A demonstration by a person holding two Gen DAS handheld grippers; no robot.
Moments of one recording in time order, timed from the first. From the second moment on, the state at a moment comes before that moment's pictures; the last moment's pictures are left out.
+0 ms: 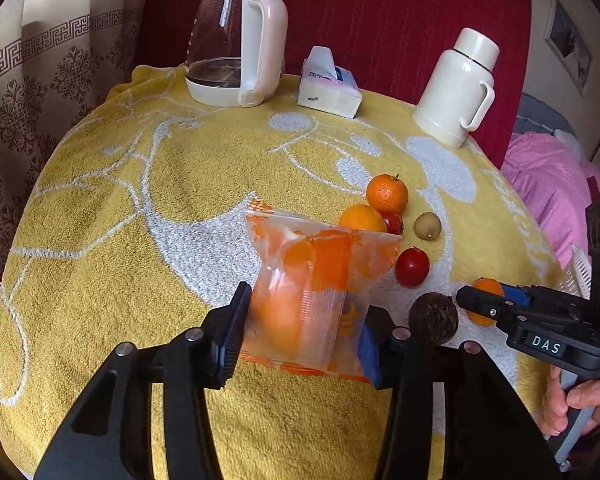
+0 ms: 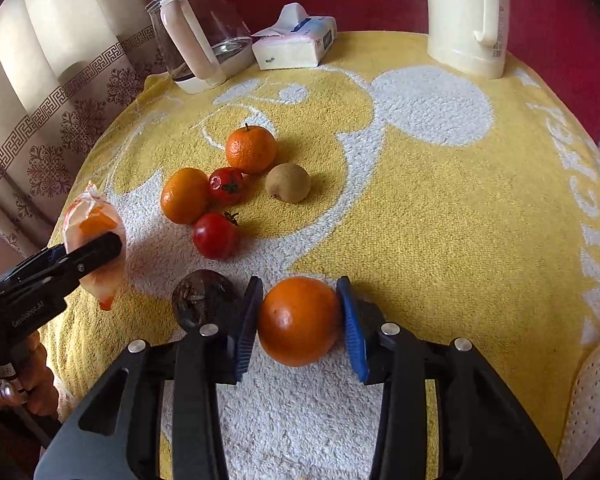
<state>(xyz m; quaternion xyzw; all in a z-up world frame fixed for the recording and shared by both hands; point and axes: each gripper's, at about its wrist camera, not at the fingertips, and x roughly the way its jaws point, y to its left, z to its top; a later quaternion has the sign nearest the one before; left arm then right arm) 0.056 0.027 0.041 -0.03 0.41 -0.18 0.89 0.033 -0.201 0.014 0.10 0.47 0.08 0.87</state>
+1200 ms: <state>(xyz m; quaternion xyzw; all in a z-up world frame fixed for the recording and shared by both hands) -0.009 0.089 0.230 -0.03 0.38 -0.19 0.90 0.050 -0.140 0.178 0.09 0.51 0.04 0.85</state>
